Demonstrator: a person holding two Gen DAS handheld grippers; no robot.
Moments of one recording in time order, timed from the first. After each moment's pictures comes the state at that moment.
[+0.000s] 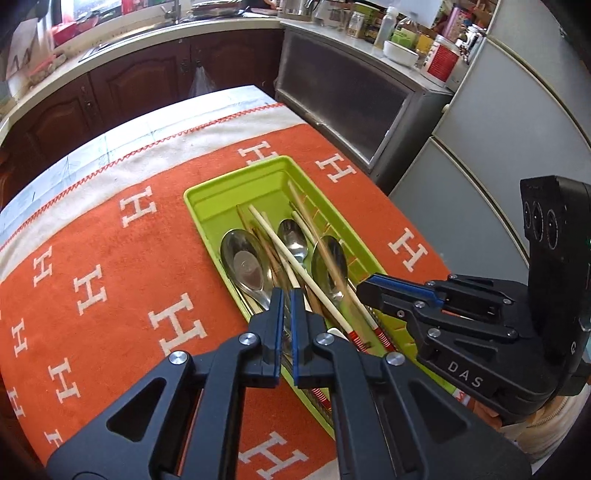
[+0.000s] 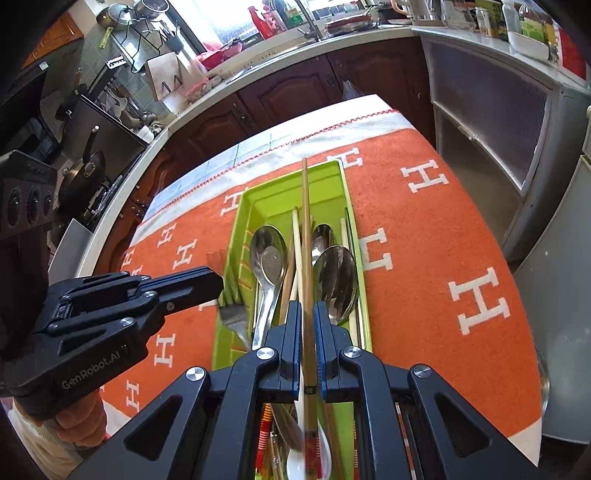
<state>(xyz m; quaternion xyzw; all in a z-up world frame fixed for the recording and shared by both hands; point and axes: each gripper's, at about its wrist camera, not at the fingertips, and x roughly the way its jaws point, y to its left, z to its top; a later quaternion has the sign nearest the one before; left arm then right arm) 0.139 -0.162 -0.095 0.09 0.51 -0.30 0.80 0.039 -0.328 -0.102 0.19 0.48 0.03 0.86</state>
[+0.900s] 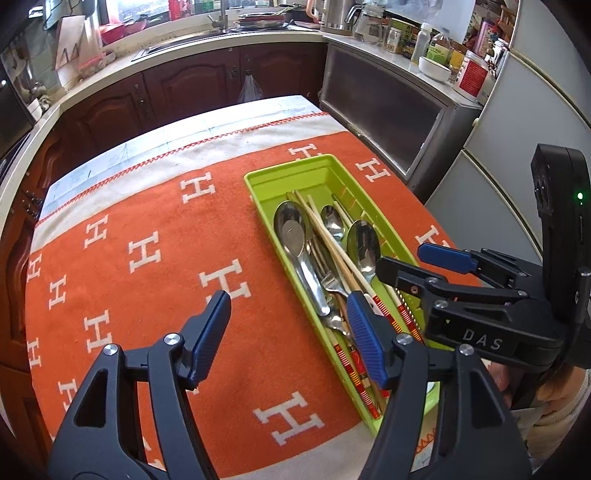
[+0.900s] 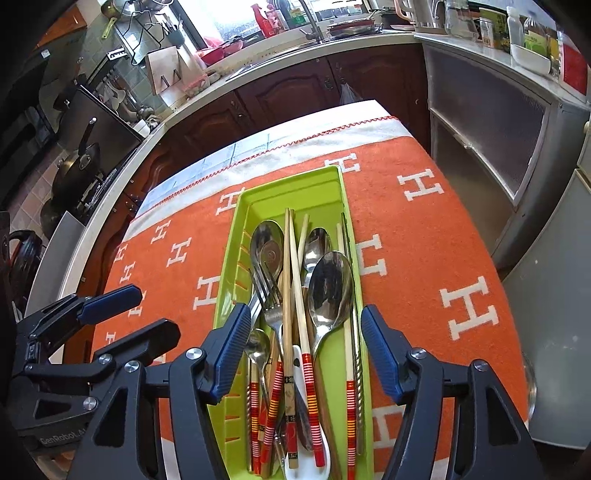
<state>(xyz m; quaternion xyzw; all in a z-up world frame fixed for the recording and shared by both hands) 0.098 -0.122 -0.077 0.09 0.48 -0.22 0.84 0.036 -0.321 -0.094 0.16 0.48 0.02 0.86</state>
